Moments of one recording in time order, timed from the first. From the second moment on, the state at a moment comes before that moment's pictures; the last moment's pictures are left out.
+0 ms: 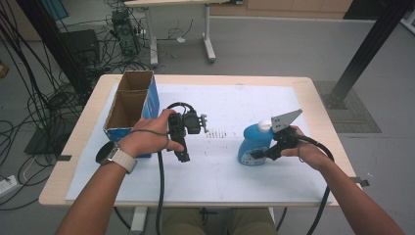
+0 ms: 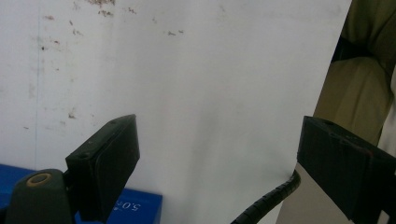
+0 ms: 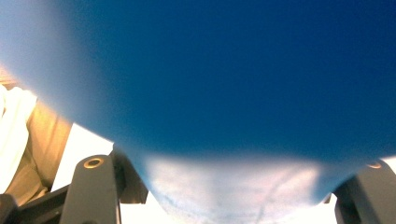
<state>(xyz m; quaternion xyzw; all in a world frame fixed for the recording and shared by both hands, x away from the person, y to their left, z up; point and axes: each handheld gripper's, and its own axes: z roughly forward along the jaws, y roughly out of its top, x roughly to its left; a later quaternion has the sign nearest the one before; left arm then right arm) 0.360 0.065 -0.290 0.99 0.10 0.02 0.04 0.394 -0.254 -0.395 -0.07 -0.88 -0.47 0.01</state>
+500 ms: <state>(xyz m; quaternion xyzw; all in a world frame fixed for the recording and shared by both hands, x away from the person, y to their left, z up) 0.361 0.066 -0.291 0.99 0.10 0.02 0.04 0.396 -0.254 -0.397 -0.07 -0.88 -0.47 0.01</state>
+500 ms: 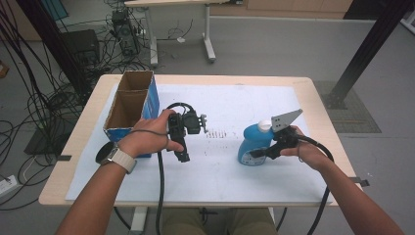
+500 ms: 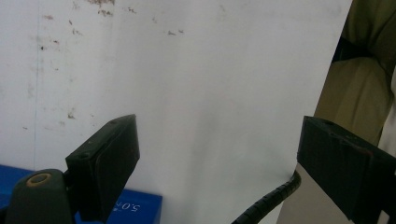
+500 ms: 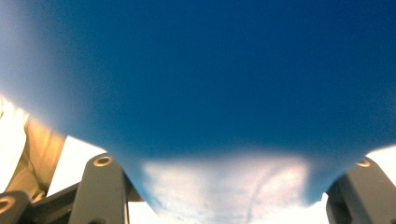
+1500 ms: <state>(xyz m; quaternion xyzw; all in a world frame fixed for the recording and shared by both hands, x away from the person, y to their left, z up) 0.361 0.066 -0.291 0.99 0.10 0.02 0.04 0.396 -0.254 -0.397 -0.07 -0.88 -0.48 0.01</state>
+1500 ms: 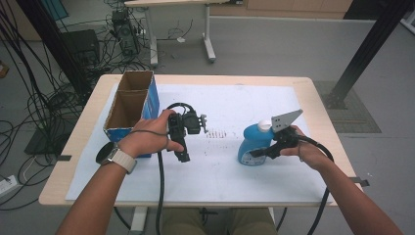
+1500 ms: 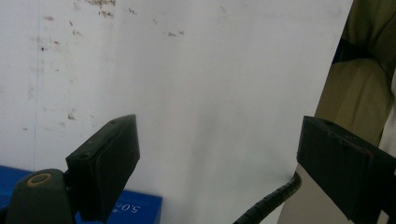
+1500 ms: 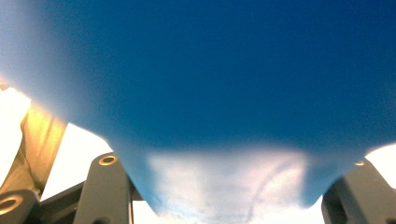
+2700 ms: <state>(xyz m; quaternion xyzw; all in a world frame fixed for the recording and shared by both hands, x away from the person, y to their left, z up) 0.361 0.066 -0.289 0.99 0.10 0.03 0.04 0.395 -0.254 -0.396 -0.06 -0.88 -0.47 0.00</state>
